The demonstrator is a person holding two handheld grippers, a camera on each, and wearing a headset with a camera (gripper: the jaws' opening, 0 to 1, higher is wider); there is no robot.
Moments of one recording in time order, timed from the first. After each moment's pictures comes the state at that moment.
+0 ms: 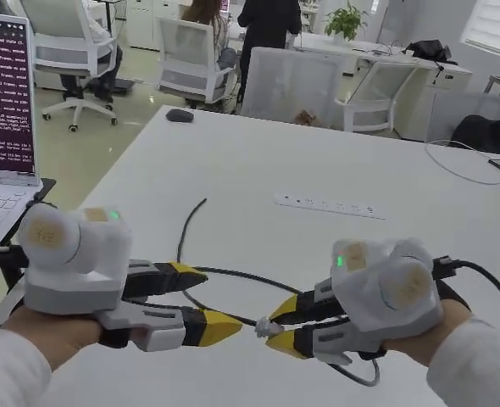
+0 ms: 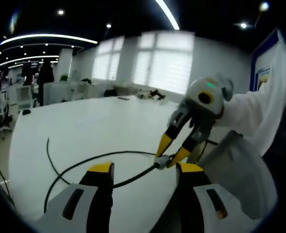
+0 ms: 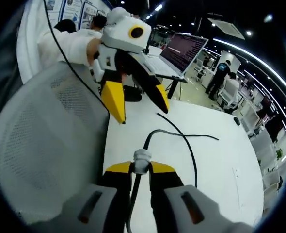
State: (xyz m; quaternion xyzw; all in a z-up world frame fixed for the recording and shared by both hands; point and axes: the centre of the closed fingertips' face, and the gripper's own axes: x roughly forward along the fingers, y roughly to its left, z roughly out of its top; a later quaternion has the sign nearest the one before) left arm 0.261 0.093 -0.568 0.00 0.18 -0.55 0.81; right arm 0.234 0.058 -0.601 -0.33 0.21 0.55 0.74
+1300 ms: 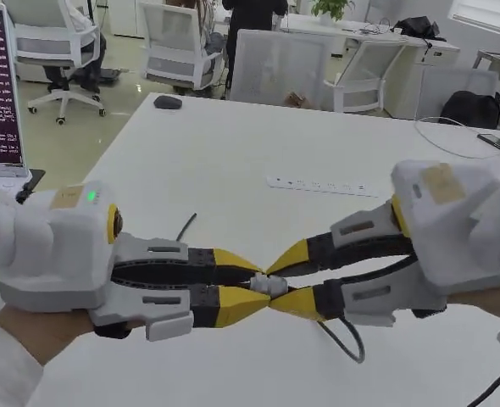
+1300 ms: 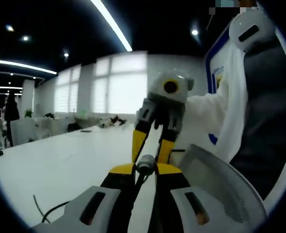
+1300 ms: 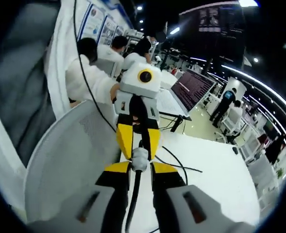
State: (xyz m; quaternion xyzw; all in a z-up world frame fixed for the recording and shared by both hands) left arm 0.194 0.064 -0.501 0.00 0.03 -0.69 0.72; right arm 0.192 0.066 -0.511 -0.25 0.14 0.60 0.75
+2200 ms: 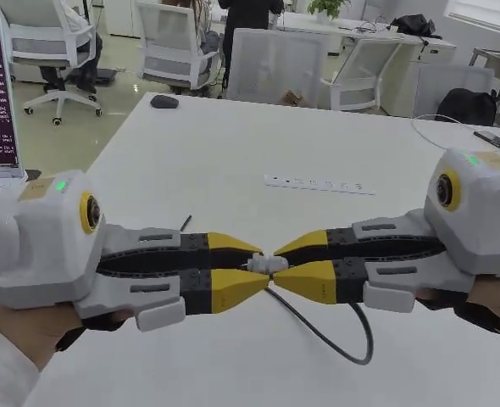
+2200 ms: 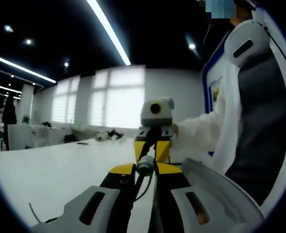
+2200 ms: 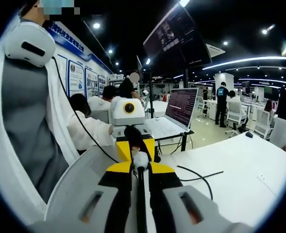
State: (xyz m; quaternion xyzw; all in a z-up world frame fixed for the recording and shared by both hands) left arm 0.188 0.063 -0.479 -0.04 -0.02 -0.70 0.71; right arm 0.181 0.068 -0.483 -0.04 0.09 0.63 0.77
